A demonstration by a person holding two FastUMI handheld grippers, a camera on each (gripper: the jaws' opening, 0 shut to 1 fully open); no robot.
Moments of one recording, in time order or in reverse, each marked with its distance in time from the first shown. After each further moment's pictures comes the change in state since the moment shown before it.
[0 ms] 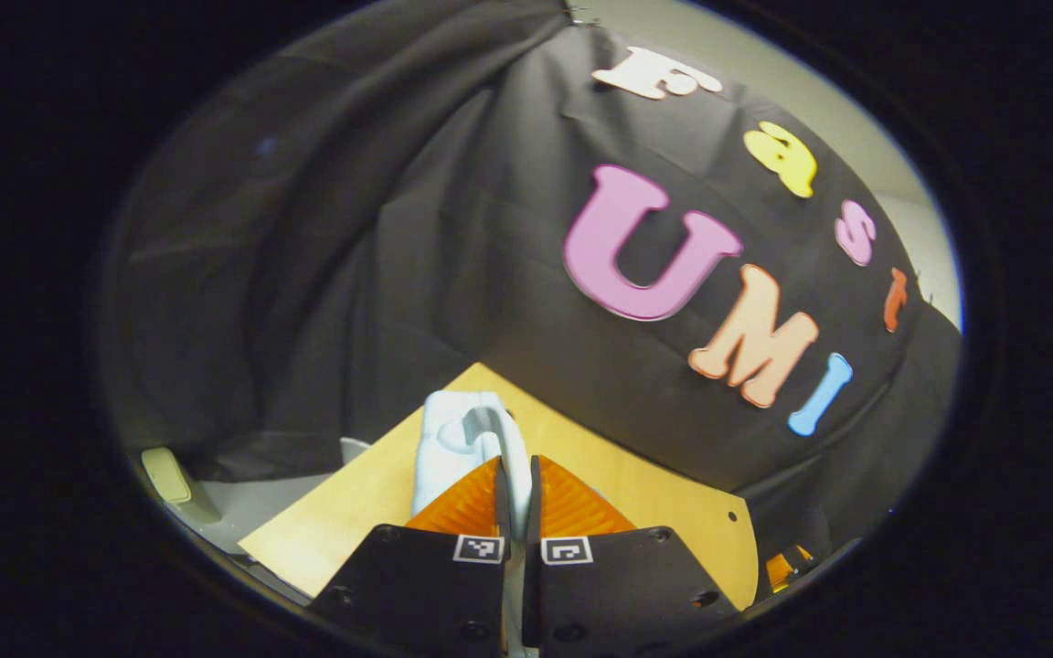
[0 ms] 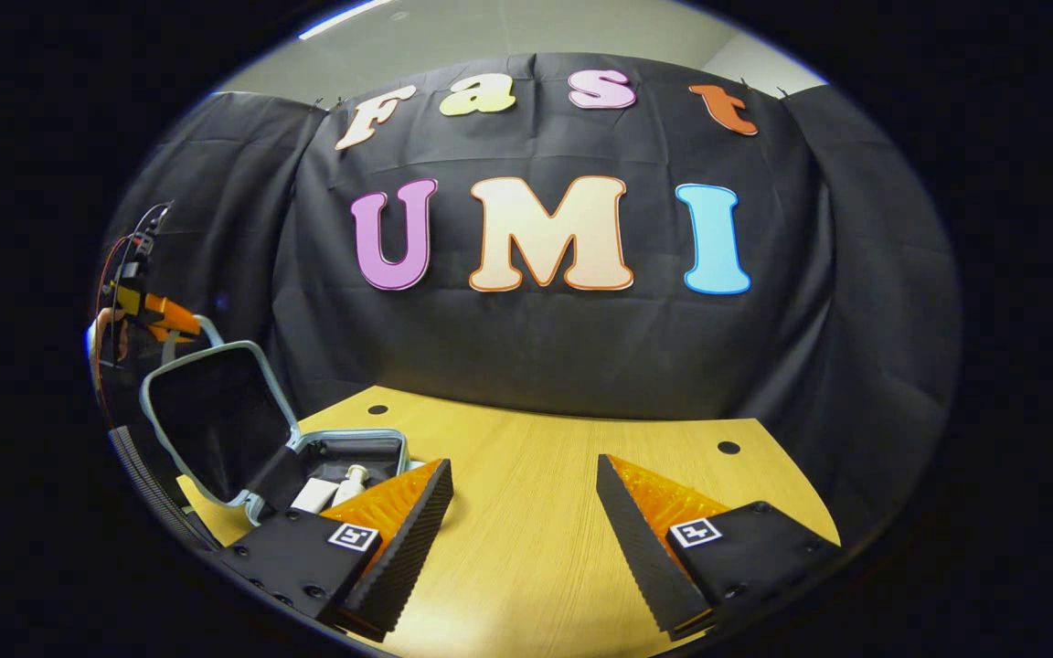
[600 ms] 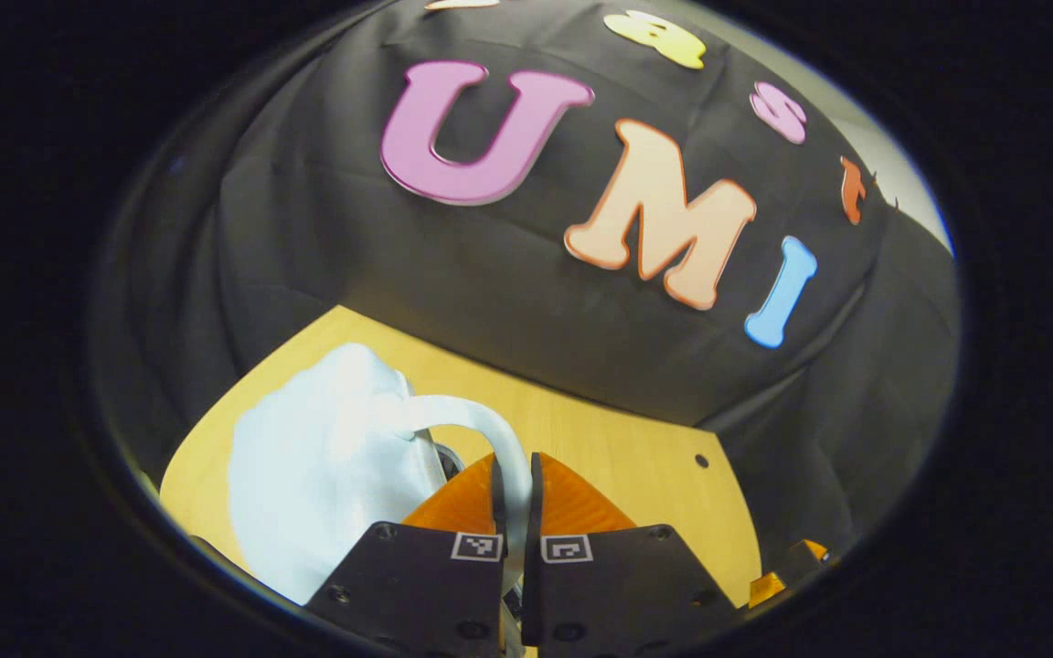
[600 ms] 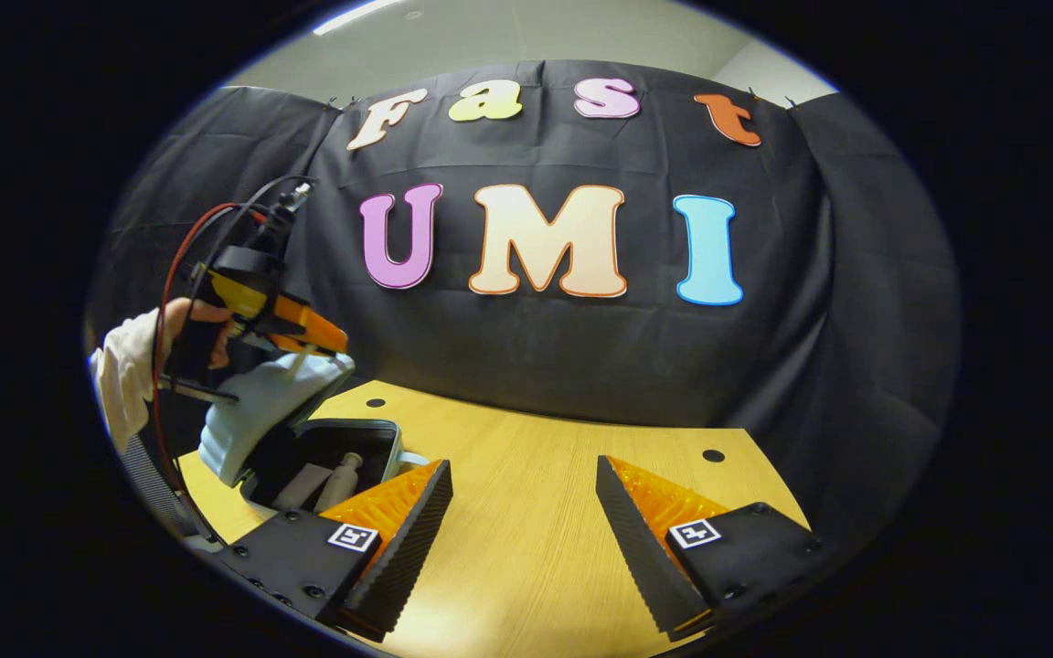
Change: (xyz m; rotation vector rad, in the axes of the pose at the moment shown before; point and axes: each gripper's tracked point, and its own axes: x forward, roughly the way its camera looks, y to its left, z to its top) left arm 0.126 -0.178 -0.153 0.176 0.246 -0.096; right arm -0.020 -0.024 0.000 -0.032 -0.010 0.004
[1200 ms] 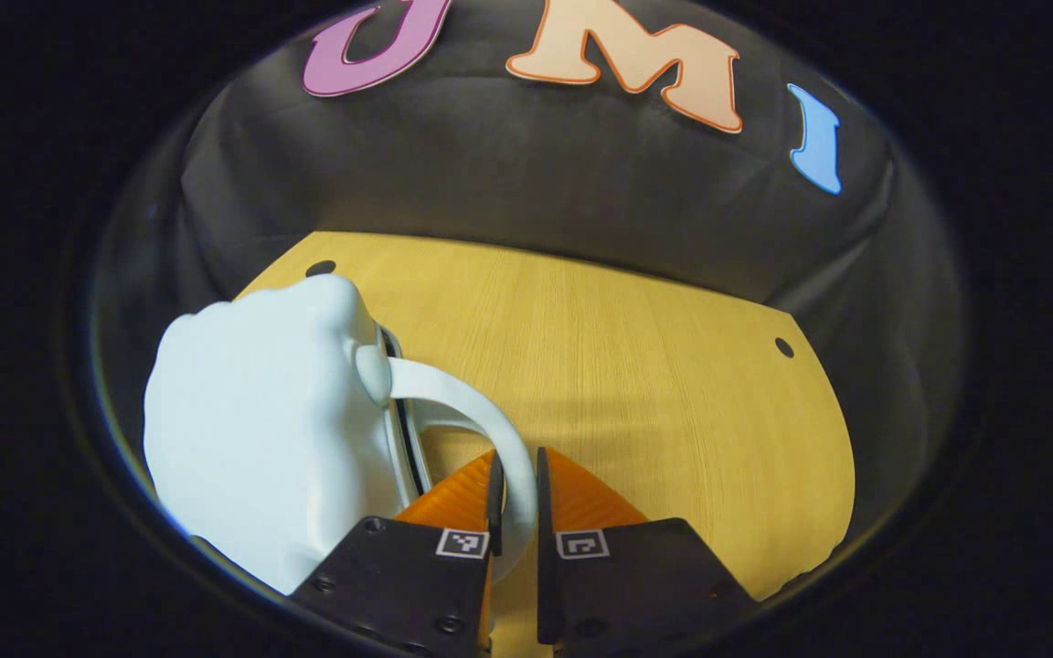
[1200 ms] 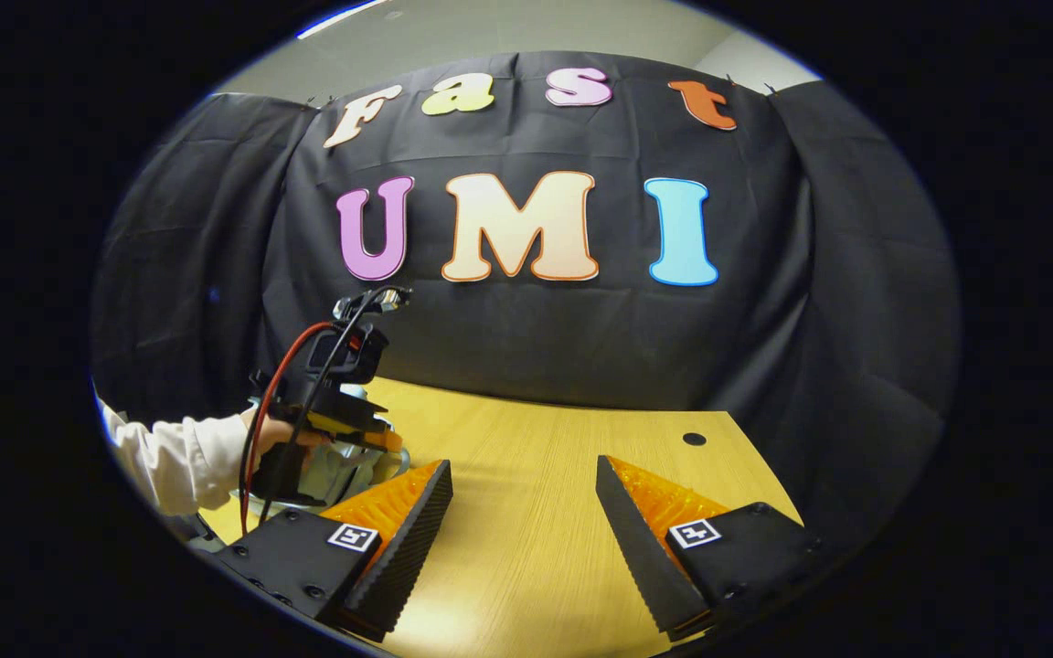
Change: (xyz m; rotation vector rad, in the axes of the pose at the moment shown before) left arm 0.097 -0.021 -0.148 0.129 0.251 0.149; right arm -0.008 -0.042 -0.011 0.031 0.034 -0.047
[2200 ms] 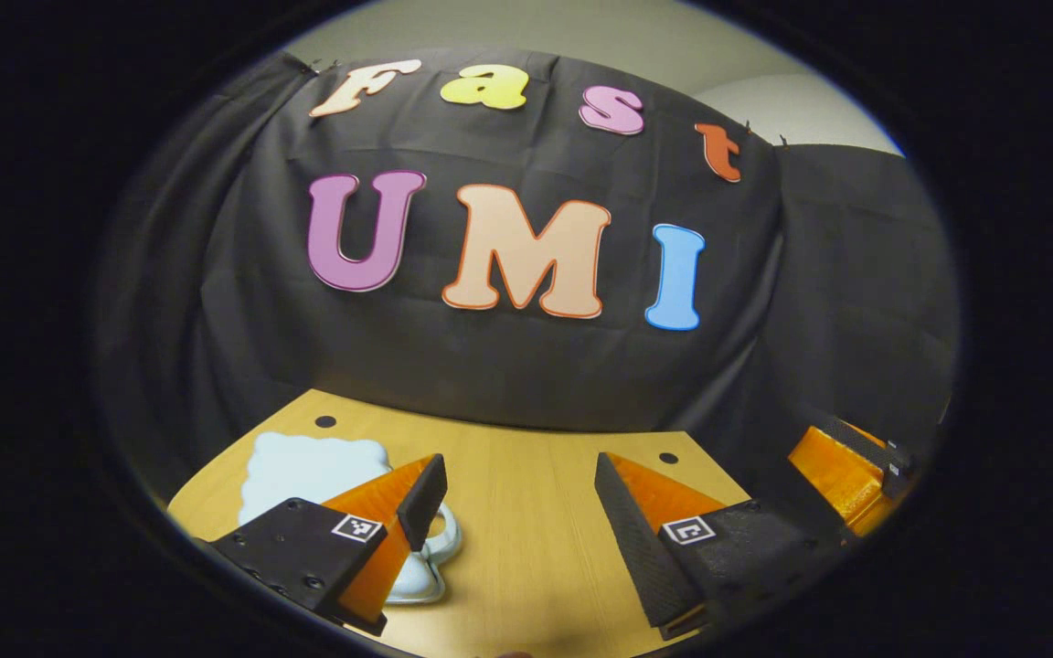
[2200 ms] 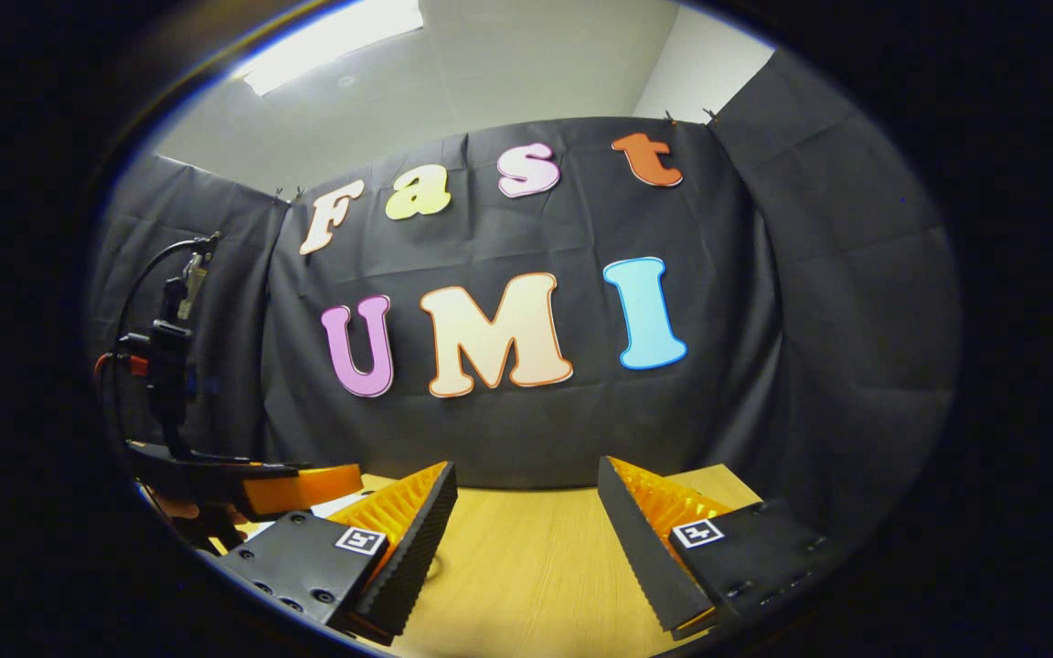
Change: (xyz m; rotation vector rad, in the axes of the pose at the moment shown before) left arm -0.238 -0.078 0.069 0.095 -0.615 -0.131; right arm -0.041 -0.030 0.115 0.159 -0.296 -0.004
